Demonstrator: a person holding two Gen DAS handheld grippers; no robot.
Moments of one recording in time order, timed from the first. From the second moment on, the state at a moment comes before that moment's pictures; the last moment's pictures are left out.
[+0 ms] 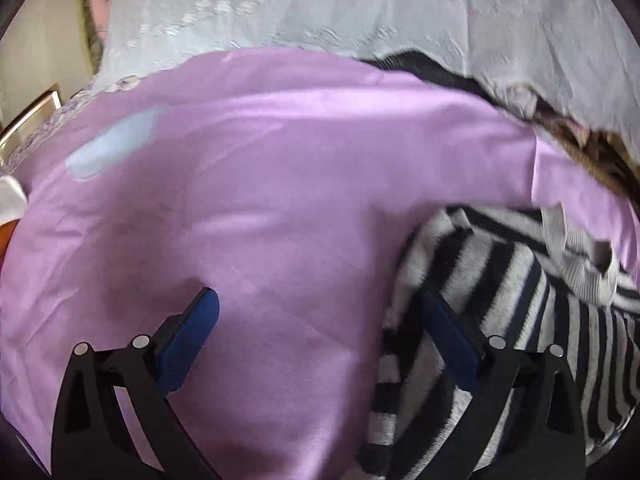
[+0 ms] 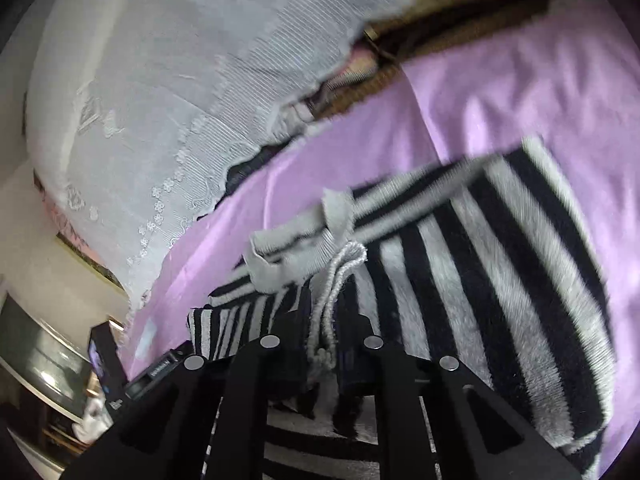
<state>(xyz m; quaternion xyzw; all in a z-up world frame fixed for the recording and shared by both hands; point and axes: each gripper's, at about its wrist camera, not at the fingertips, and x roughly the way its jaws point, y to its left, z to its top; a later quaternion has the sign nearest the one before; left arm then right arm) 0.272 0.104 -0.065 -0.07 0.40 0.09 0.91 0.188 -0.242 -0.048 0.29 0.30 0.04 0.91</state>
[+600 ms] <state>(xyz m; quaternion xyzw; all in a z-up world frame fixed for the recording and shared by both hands) 0.276 0.087 -0.043 -0.06 0.39 0.03 0.92 0.193 -0.242 -0.043 0.31 0.30 0.05 0.90</state>
